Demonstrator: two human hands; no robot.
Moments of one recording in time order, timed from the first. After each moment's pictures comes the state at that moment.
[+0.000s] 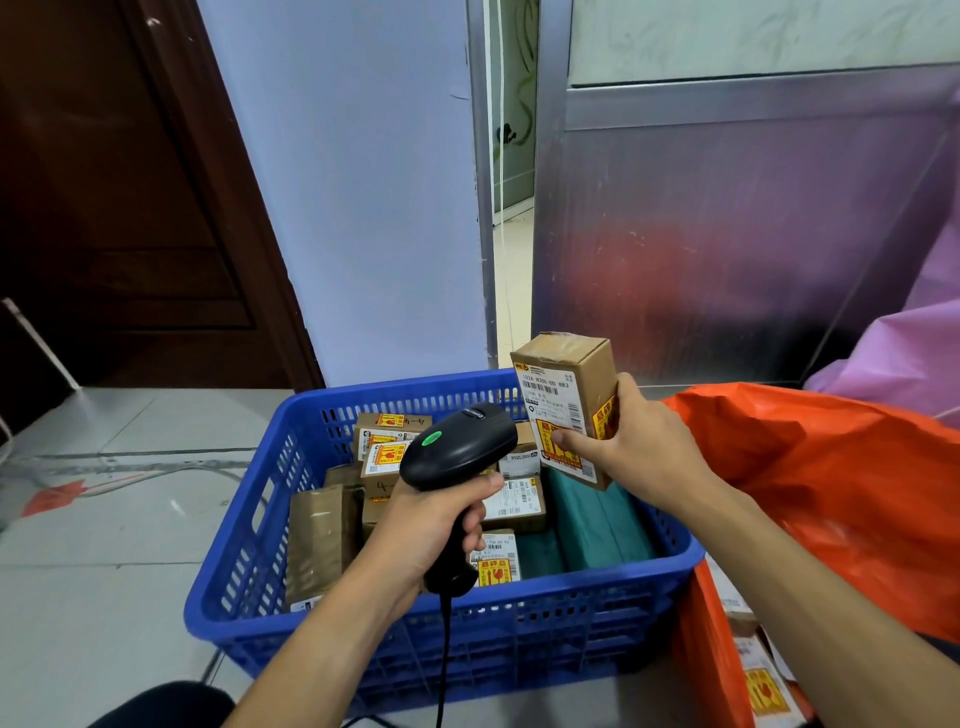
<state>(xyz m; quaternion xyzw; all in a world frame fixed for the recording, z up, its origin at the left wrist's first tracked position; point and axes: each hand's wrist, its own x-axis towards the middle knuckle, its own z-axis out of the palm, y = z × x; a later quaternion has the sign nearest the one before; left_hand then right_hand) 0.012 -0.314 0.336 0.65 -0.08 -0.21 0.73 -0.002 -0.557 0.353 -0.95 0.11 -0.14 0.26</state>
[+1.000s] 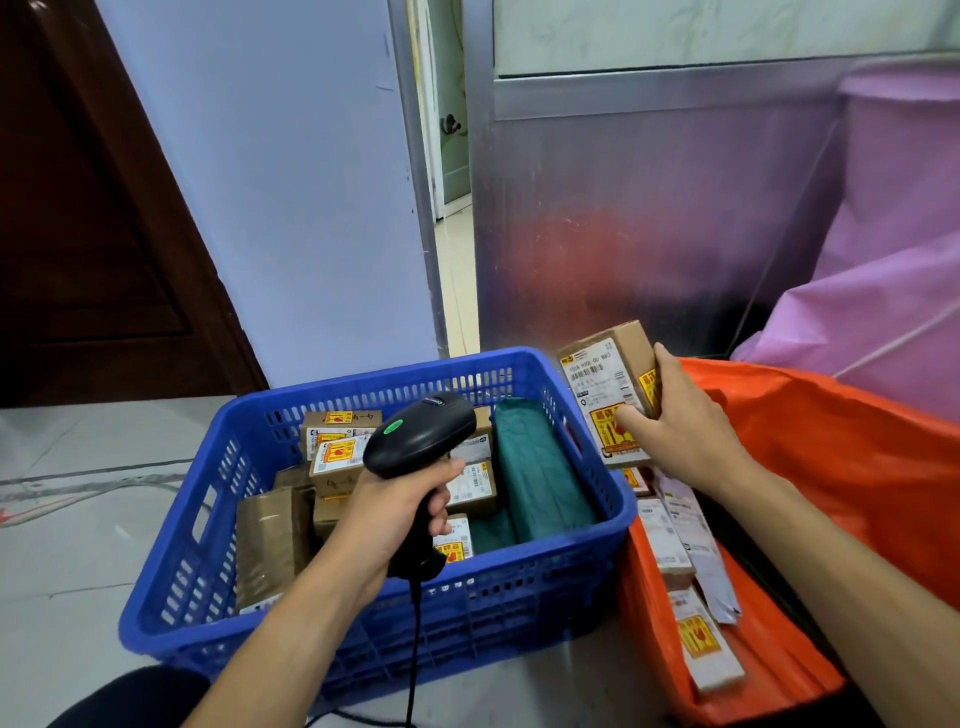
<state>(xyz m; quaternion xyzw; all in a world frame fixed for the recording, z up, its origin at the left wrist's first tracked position) 0.005 -0.337 0.328 0.65 -0.08 -0.21 0.72 -0.059 -0.637 0.345 -0.92 0.23 -0.15 0.28</state>
